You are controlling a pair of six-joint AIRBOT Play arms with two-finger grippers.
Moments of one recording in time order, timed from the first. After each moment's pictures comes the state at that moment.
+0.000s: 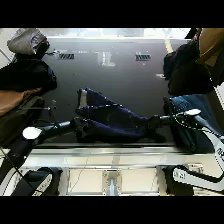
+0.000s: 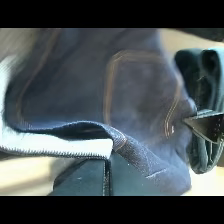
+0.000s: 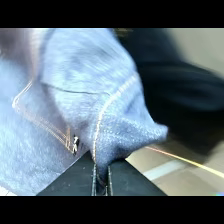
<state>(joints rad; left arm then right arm) -0.13 -0.71 0.37 0.48 -0.78 -1.28 -0.25 -1.30 0.60 -0.53 1.28 0.70</state>
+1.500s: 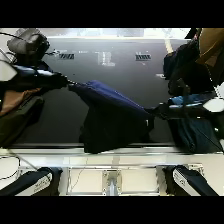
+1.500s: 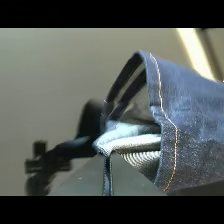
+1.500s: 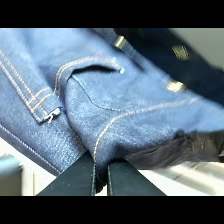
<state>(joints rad) -0.08 -1.17 1.36 1.24 -1.14 -1.34 -0.12 -0.96 0.78 -0.81 1.24 1.33</state>
